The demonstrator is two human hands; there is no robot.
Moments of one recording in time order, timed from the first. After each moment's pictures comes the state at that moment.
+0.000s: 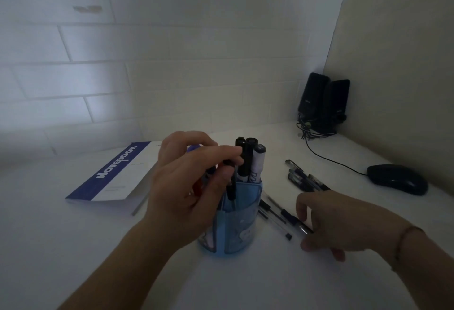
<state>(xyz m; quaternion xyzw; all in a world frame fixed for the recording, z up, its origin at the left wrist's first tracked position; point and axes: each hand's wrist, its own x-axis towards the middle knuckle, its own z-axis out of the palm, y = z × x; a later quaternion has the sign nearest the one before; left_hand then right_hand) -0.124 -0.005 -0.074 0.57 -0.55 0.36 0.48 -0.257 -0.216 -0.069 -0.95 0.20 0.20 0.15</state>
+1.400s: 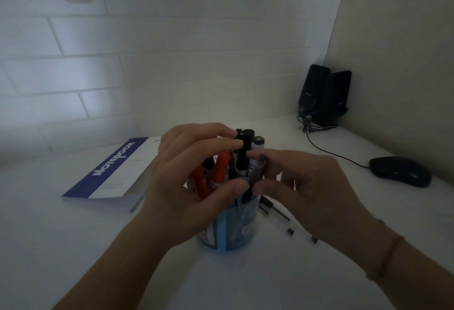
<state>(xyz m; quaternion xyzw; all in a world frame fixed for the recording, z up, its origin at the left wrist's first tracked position) -0.121 -0.002 -0.069 0.60 -0.58 0.29 0.46 -0.243 -0.166 -0.054 -0.89 -0.06 -0.33 0.29</state>
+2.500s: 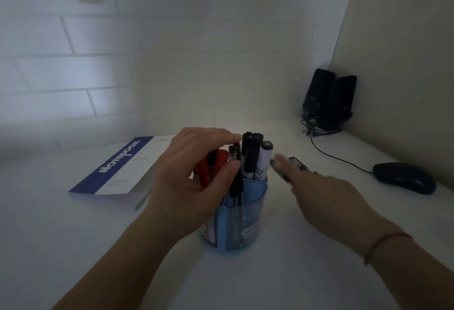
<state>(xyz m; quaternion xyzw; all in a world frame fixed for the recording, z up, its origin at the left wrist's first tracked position) -0.126 -0.001 -0.070 0.64 -0.51 0.28 0.50 -0.233 -0.209 -0.094 -0.98 0.14 -0.13 -0.07</state>
